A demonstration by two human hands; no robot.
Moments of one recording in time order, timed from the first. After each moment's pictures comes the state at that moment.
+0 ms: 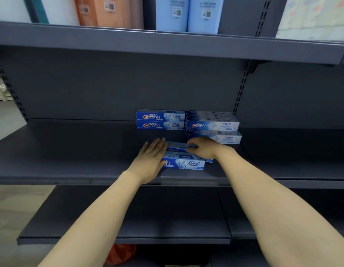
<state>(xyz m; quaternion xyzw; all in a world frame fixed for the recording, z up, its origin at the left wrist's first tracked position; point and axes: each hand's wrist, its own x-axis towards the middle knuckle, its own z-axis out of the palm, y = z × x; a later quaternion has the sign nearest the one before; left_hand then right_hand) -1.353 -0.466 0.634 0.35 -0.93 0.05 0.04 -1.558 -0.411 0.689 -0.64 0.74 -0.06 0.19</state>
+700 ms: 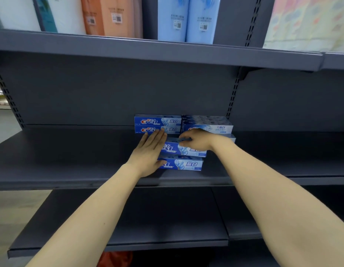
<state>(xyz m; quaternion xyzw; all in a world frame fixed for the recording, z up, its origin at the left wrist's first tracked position) -1.347 -0.468 0.659 0.33 -0.93 0.10 0.11 -1.538 -0.412 0.725 -0.68 0.72 -0.04 0.14</state>
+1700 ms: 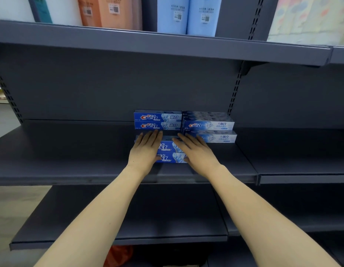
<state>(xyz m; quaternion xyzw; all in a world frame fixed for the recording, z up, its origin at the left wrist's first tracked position) -1.354 -0.475 0.639 0.38 -0.90 0.13 0.18 -1.531 -0.388 0.642 -0.72 0.67 -0.08 -0.17</state>
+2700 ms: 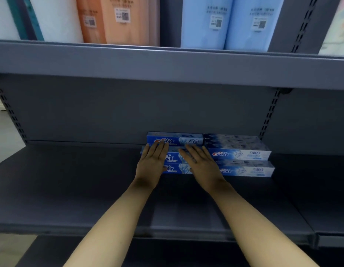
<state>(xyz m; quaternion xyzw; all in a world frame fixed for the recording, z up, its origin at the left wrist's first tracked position) -1.374 -0.585 0.636 0.42 -0.89 0.12 0.15 -1.547 -0.517 0.625 -0.71 0.65 -0.12 -0.23</state>
